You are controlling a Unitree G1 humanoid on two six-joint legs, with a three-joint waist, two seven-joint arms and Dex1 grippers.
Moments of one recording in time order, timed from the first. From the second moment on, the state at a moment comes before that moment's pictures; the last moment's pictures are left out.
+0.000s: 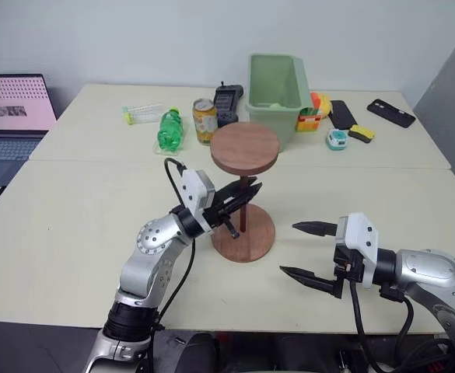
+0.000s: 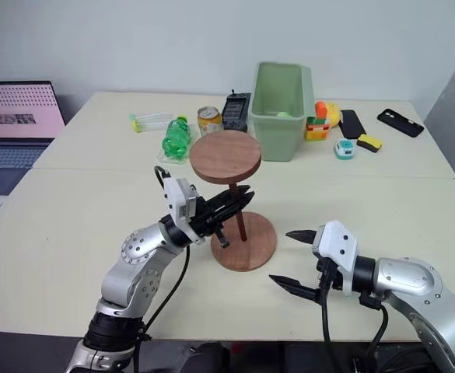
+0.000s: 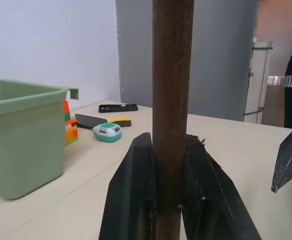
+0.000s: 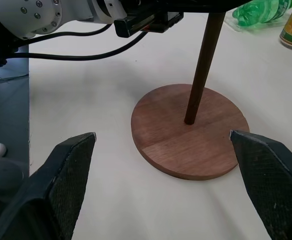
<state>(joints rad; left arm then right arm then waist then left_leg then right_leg) -0.29 0.29 -0.11 -0.20 -0.41 0.15 -0.73 0.00 -0.78 -0.01 -0.76 0.57 0.61 0.76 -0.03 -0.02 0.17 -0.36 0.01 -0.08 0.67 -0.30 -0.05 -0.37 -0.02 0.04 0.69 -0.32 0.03</state>
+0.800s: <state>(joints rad) -0.29 0.41 -0.17 -0.17 -0.33 0.21 -0.83 0.01 -0.78 -0.01 -0.77 0.57 0.61 0.76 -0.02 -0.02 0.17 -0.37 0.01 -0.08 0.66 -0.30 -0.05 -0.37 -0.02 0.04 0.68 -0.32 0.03</state>
